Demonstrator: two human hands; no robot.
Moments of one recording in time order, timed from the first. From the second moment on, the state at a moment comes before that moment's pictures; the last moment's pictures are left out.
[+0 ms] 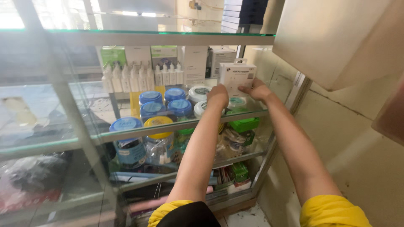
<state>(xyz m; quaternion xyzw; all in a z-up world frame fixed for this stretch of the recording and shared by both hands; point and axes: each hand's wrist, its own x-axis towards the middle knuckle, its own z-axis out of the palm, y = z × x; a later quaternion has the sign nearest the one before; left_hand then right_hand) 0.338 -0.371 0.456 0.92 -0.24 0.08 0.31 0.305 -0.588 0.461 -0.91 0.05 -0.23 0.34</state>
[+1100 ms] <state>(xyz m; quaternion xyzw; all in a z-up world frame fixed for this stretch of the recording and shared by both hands) 0.397 -0.362 0.447 0.93 -0.19 0.12 0.28 0.398 -0.554 0.449 -0.88 0.01 -0.42 0.20</state>
